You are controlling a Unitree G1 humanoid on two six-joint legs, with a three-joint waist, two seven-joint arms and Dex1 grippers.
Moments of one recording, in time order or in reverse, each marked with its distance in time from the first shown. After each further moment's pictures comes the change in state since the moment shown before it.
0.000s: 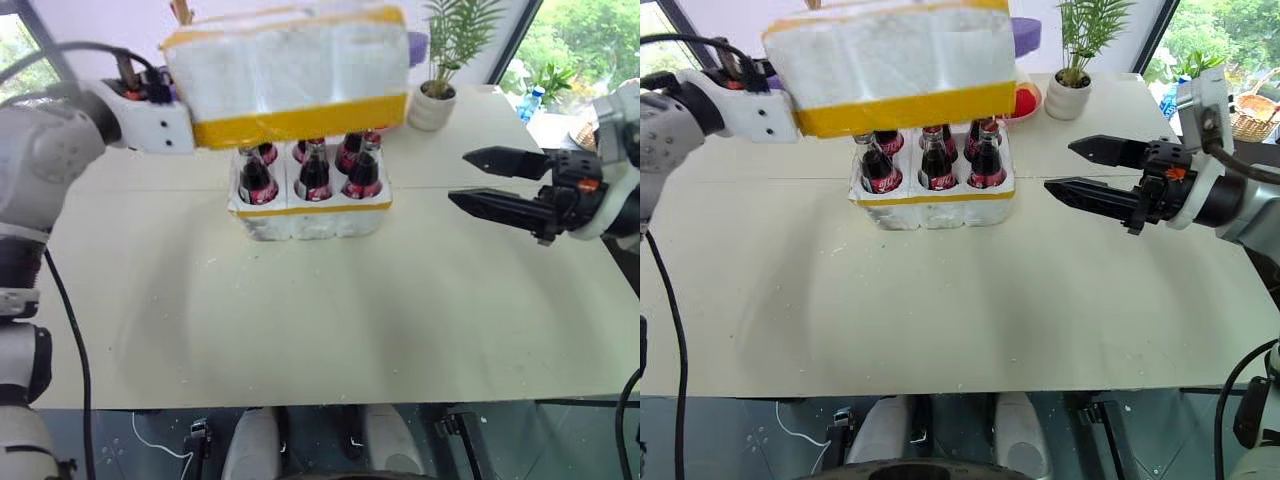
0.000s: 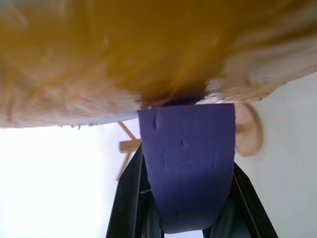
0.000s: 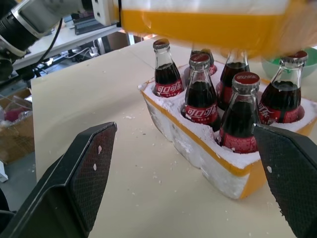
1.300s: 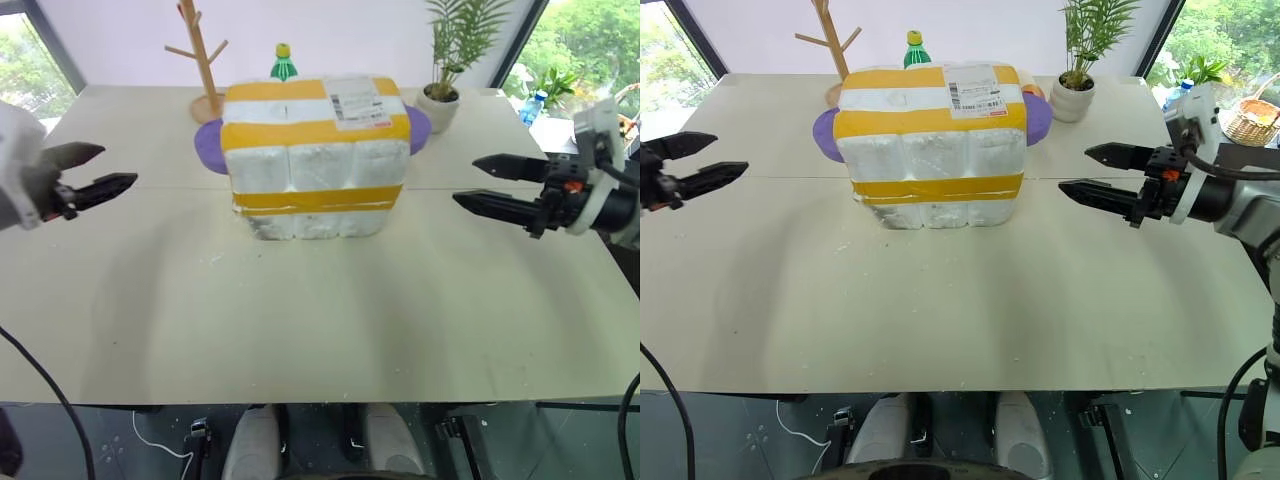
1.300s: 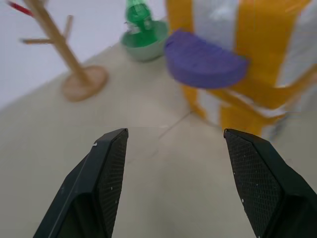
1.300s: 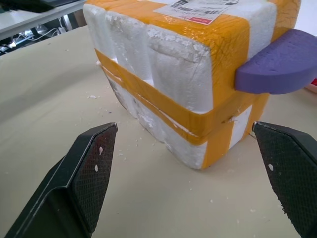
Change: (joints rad) left arm 0.491 0.155 0.676 -0.342 -1.123 1.164 -0.635; right arm -0.039 -0.034 0.144 0.205 -0.257 -0.170 0.143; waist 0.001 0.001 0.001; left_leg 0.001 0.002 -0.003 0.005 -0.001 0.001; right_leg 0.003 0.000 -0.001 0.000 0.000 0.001
